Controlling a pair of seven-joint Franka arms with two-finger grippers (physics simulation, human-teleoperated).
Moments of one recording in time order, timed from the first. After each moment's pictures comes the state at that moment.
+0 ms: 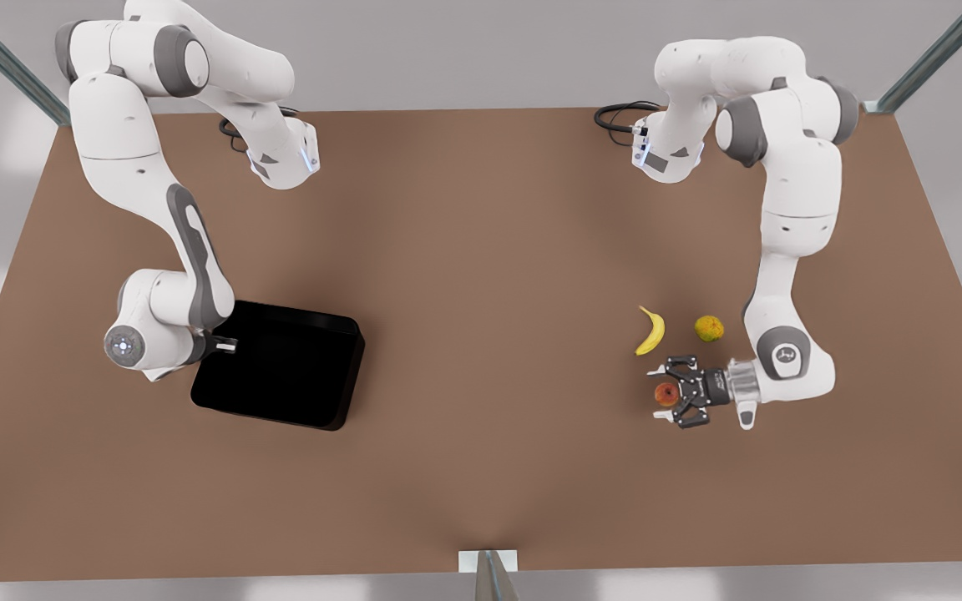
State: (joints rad) left arm -0.03 0.82 0.13 -1.60 -1.31 1.81 -0.59; right arm -0.08 0.47 -0.03 -1.99 0.00 2.13 0.07
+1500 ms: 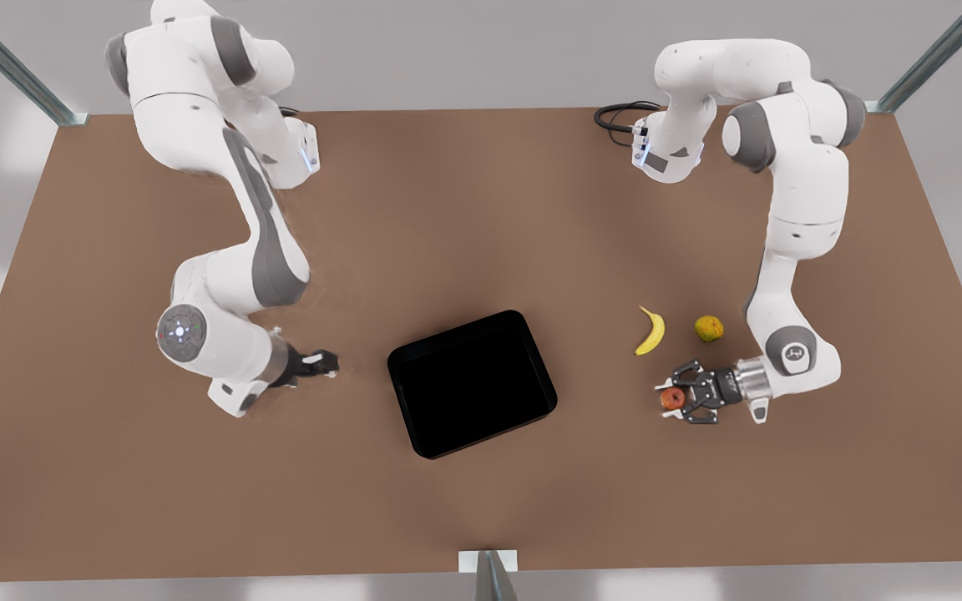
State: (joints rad) left arm 0.02 0.83 0.12 -1.62 -1.38 1.86 -0.68; right arm 0.21 0.39 -0.08 -1.41 0.15 1.70 -0.01
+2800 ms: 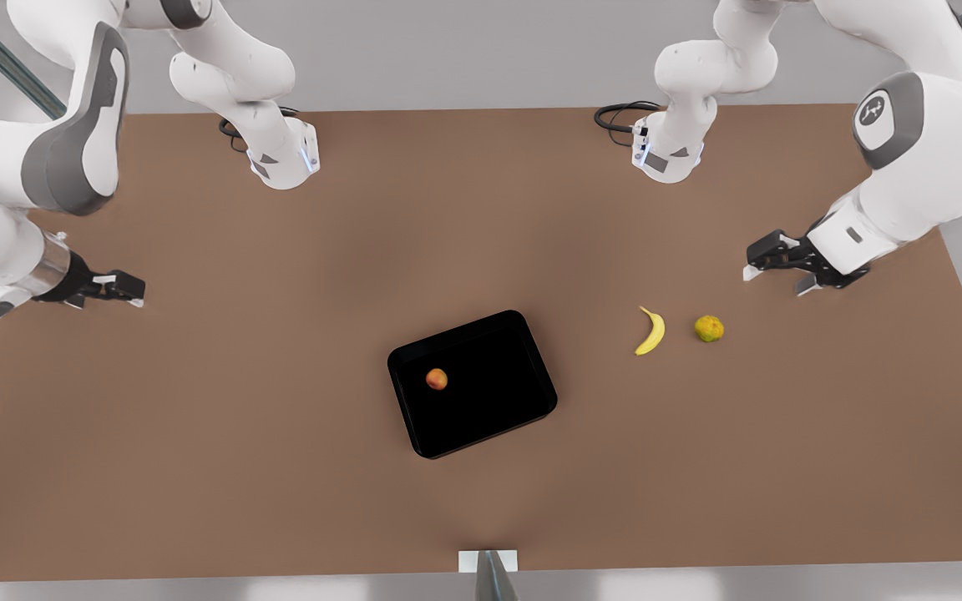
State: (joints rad) left arm 0.00 0.06 -0.10 -1.46 -0.11 1.49 0.06; right arm 0.05 0.15 -0.13 -1.43 -0.02 1.50 -0.10
